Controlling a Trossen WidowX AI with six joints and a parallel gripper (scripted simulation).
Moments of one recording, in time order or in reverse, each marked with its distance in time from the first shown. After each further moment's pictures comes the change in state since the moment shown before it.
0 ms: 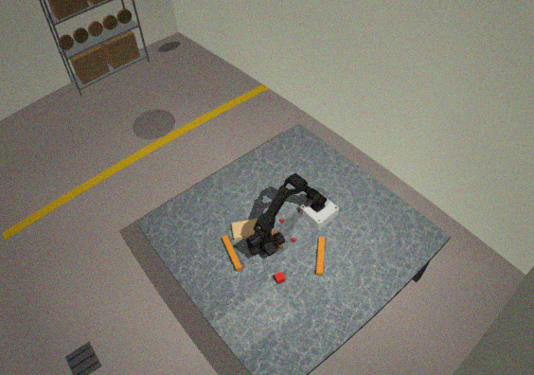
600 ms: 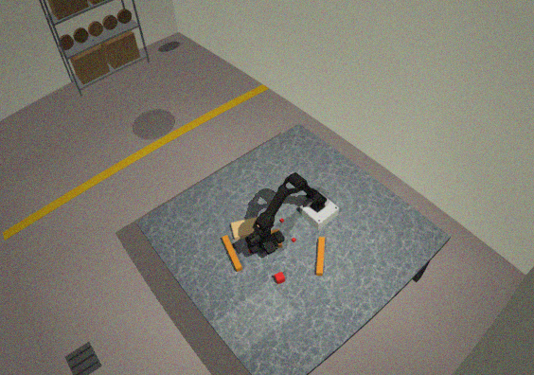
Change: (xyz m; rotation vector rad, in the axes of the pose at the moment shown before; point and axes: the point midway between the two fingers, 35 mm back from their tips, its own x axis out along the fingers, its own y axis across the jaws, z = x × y) arm 0.001 0.002 -0.010 -0.002 0.006 0.003
